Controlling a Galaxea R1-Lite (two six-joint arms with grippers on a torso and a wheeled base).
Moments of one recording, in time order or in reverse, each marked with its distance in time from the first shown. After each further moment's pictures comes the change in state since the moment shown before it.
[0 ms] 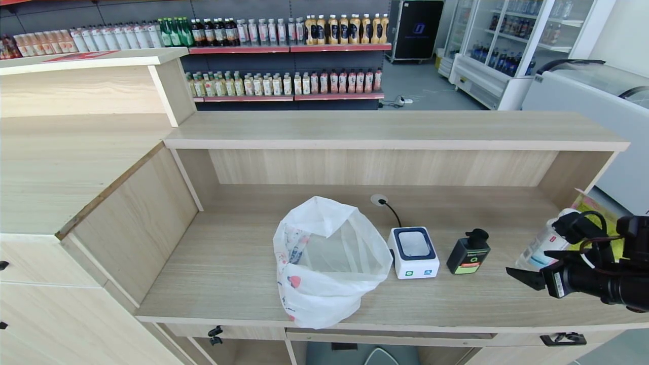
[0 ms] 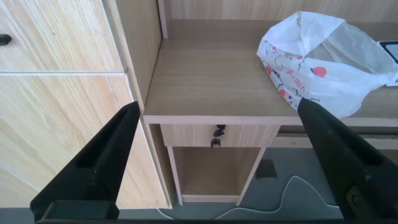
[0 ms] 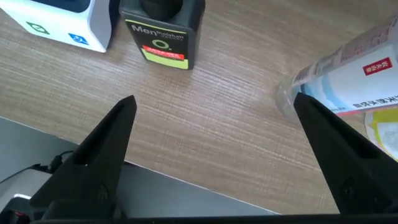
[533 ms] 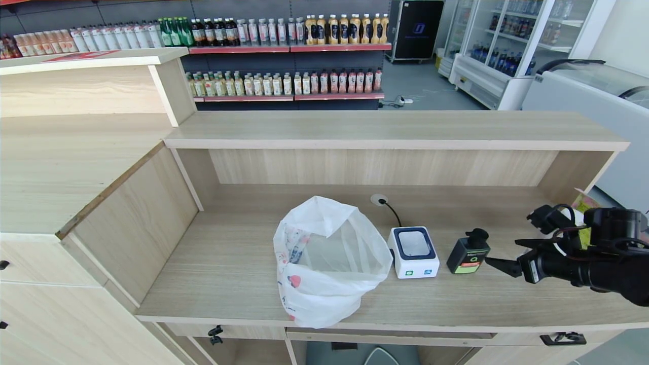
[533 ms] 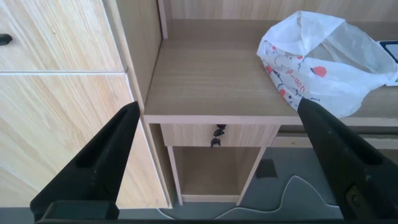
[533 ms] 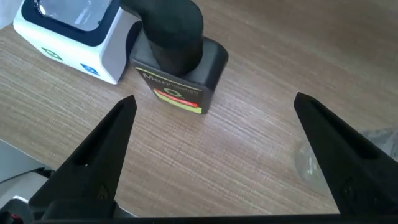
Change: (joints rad) left arm 0.000 0.000 0.000 0.000 0.000 0.000; right arm 0.033 0.177 -0.170 -0.016 0.120 -0.023
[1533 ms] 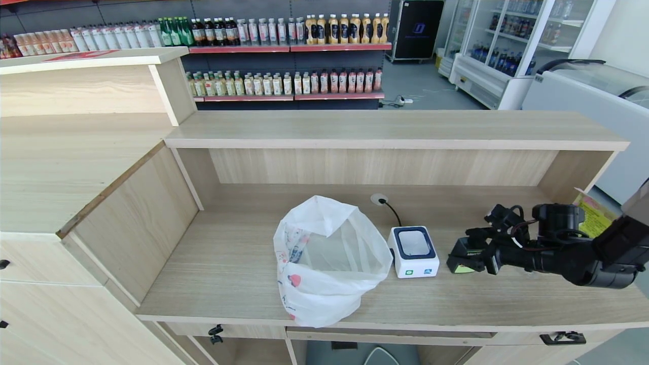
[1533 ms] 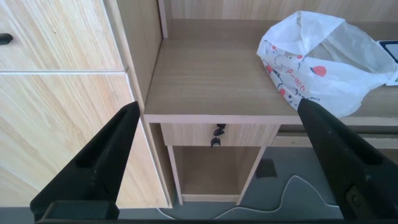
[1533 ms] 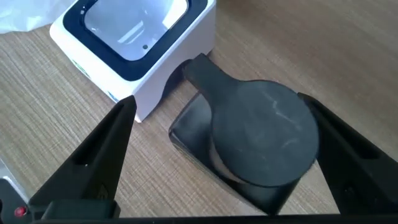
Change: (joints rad) left arm 0.000 0.000 0.000 0.000 0.000 0.000; right arm 0.091 0.237 -0.241 0.008 0.208 -0.149
